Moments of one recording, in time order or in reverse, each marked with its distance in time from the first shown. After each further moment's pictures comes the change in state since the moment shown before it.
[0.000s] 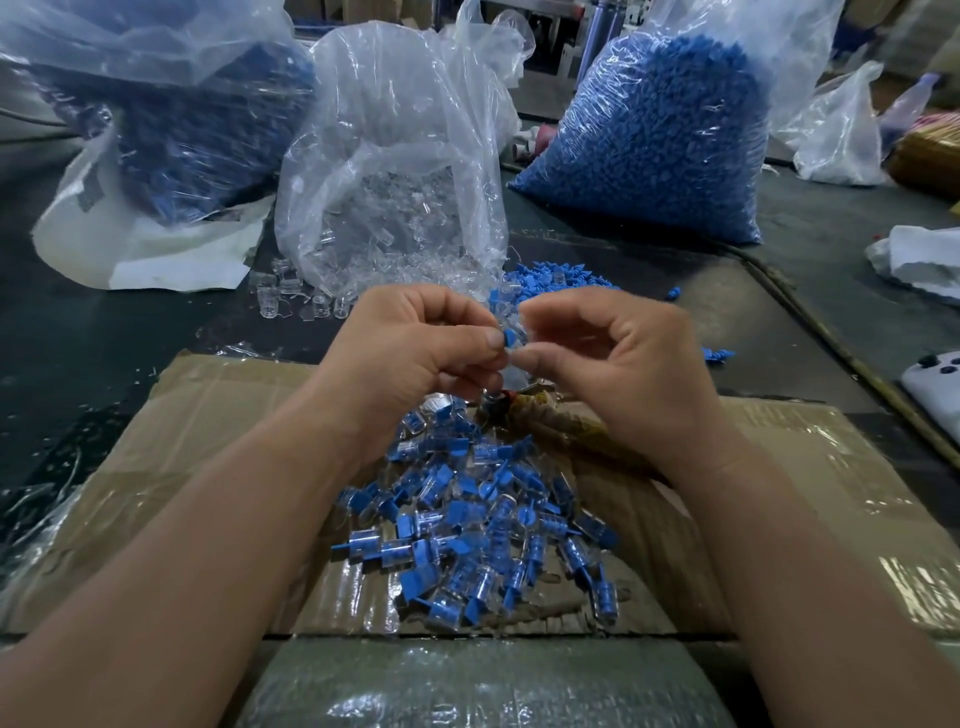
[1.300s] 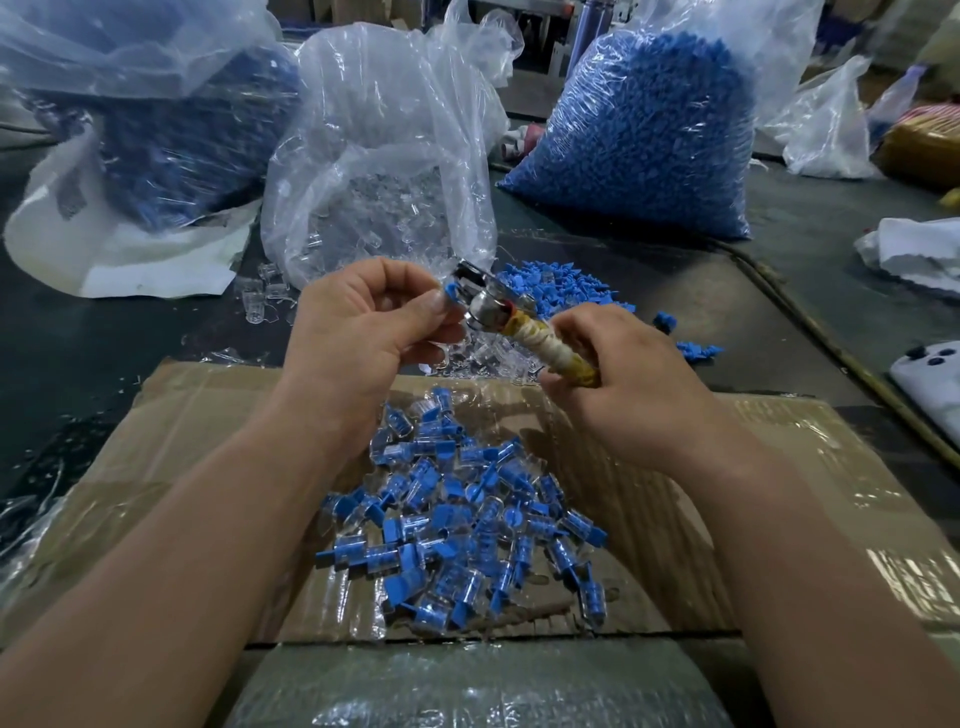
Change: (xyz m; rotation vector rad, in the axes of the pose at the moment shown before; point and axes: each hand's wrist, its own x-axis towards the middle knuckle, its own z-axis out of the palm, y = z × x) left_hand 0.007 -0.007 -0.006 -0.062 0.207 0.151; right_hand -0.002 0.008 -0.011 -0.489 -0.222 0.208
